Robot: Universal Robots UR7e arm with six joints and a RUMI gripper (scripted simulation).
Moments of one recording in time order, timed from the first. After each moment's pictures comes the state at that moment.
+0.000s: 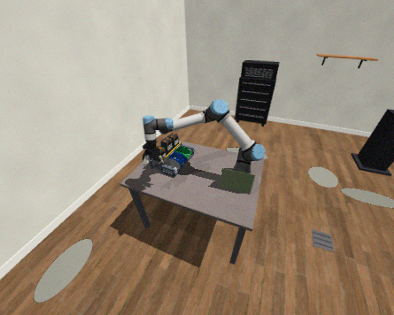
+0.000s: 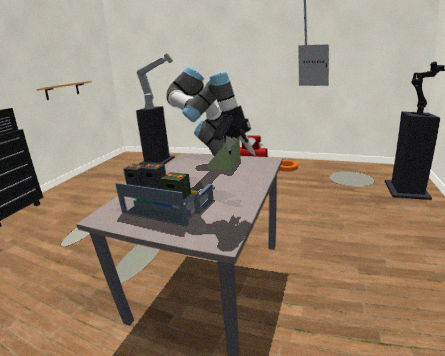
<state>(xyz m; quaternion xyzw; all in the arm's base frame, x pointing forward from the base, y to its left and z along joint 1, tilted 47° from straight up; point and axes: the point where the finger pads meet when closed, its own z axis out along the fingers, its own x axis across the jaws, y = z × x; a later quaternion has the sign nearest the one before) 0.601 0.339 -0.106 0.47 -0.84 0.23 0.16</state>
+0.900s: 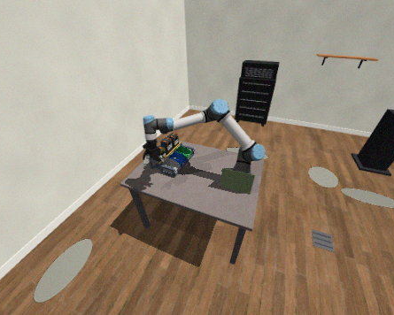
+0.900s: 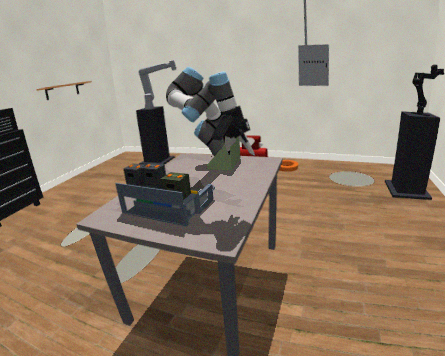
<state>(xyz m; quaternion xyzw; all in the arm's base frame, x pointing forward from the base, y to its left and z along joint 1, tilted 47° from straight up) 0.600 0.336 -0.104 0.48 -0.83 0.23 0.17</state>
